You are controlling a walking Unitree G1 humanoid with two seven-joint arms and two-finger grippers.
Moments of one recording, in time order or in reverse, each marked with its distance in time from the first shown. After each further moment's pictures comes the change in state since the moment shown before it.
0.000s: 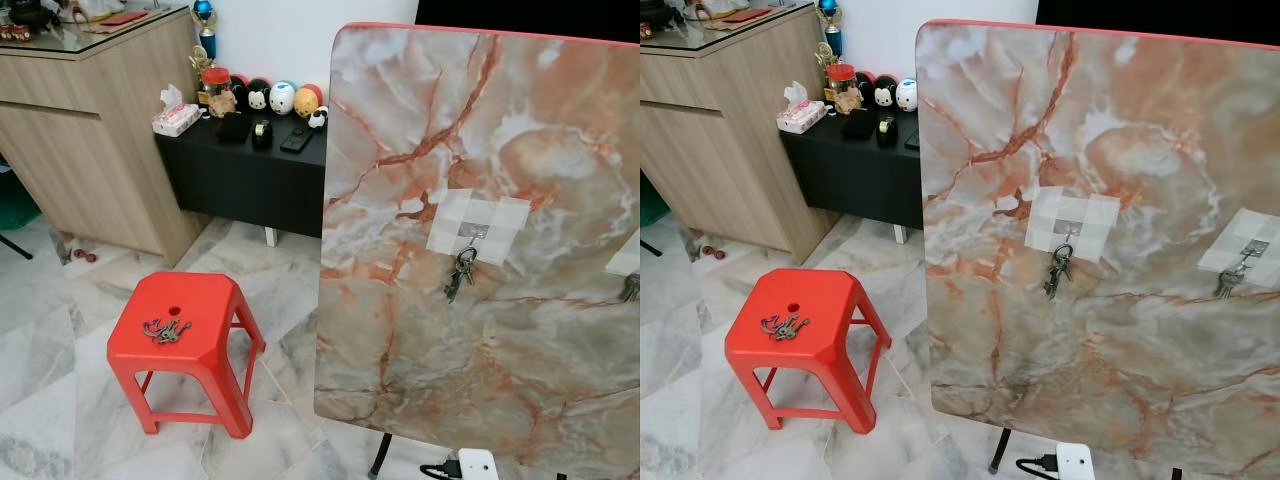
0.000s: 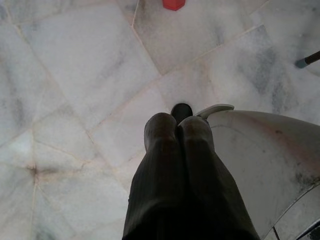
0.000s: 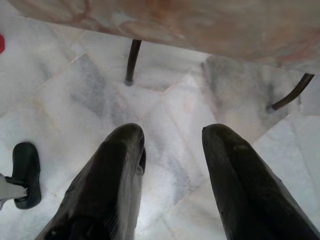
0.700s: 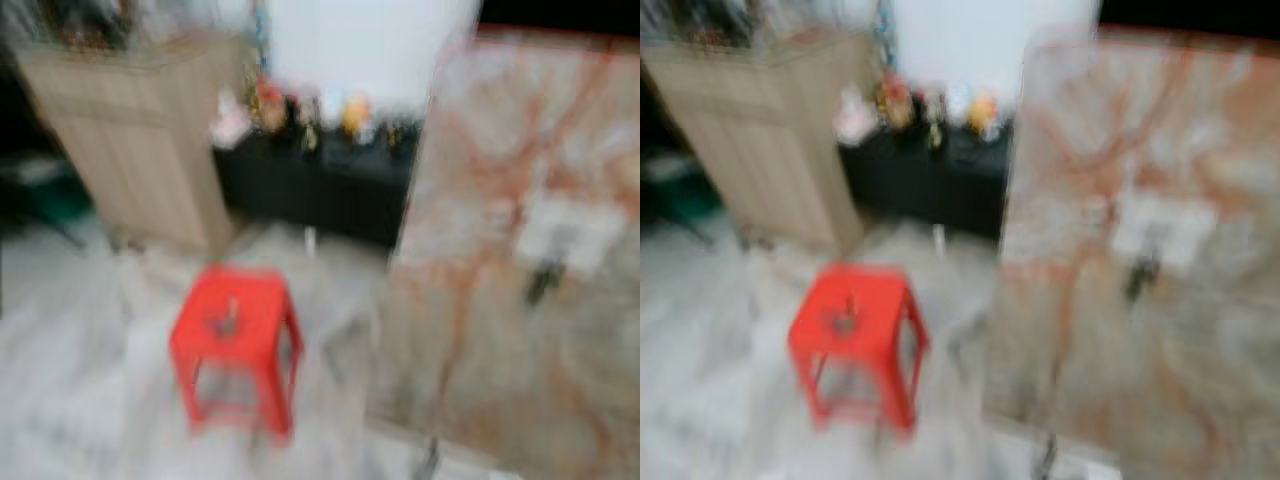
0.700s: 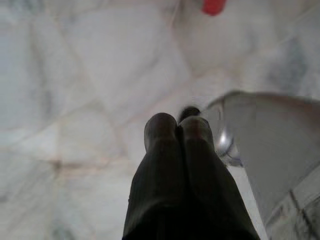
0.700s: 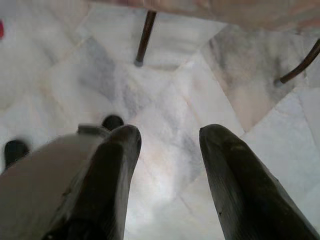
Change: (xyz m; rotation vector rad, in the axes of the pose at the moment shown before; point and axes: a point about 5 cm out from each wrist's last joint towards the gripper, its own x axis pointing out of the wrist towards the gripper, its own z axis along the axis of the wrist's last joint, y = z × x) left arm -0.001 -0.008 -0.008 -0.013 0.034 -0.021; right arm -0.008 -0.023 -0.033 0.080 0.089 -0.089
